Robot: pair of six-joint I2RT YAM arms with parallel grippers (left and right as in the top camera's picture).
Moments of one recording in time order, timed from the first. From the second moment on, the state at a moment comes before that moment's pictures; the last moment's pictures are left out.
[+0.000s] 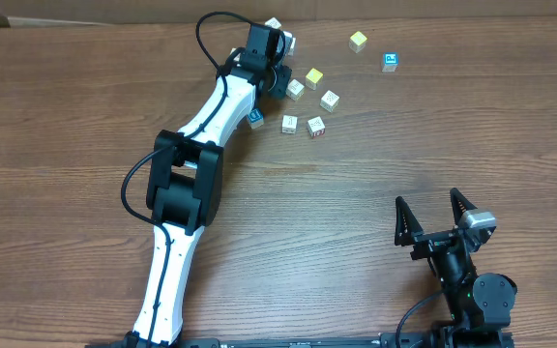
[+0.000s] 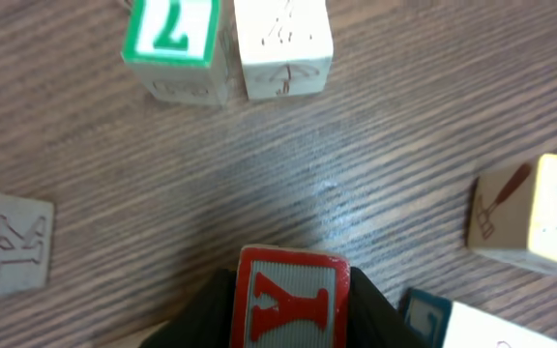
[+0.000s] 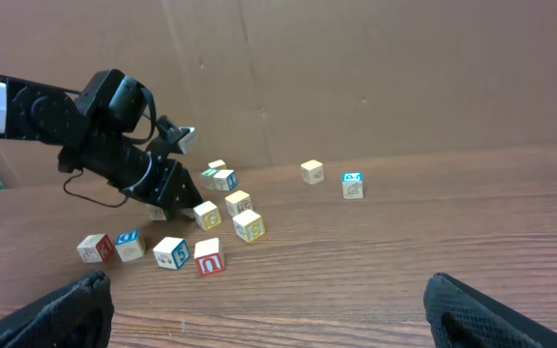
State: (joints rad) left arm -0.35 2.54 2.12 -0.46 0.01 0.01; right arm -0.01 0.01 0.02 -0.02 -0.21 0.17
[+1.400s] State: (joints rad) left arm -0.36 2.32 2.75 -1.69 0.07 -0.14; right arm -0.01 0.01 0.02 -0.02 -0.21 0.17
